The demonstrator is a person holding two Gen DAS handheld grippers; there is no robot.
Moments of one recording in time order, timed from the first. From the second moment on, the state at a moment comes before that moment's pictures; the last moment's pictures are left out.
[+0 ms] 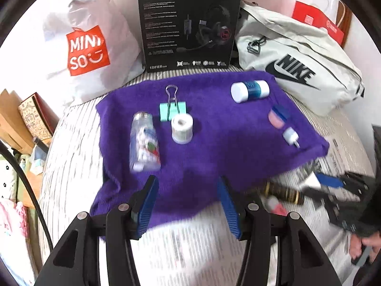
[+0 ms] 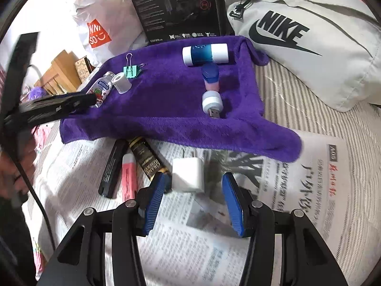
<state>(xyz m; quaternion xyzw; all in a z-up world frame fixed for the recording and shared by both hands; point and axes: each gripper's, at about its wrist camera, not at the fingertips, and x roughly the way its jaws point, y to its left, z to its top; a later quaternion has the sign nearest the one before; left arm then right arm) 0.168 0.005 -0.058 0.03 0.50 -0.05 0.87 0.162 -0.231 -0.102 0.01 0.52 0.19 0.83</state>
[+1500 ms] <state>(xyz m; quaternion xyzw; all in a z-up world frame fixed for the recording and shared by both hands) 0.138 -0.074 -0.111 0.06 0.52 -0.08 0.85 0.111 -0.250 -0.118 -0.05 0.44 0.14 0.88</state>
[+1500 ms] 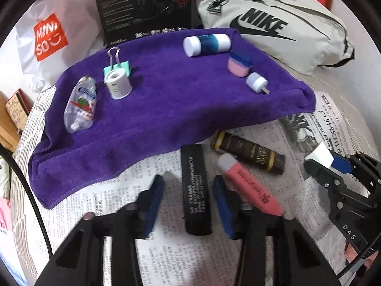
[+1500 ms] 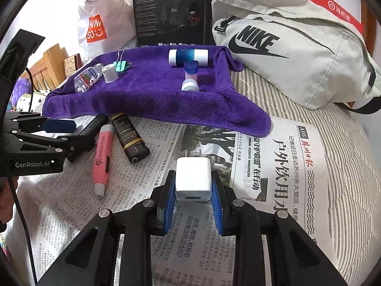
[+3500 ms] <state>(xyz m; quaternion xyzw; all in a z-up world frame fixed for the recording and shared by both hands) 0.231 0.017 -0.093 -0.03 0.54 -0.08 0.84 0.238 -0.185 -0.071 -0.04 0.48 0.22 0.85</state>
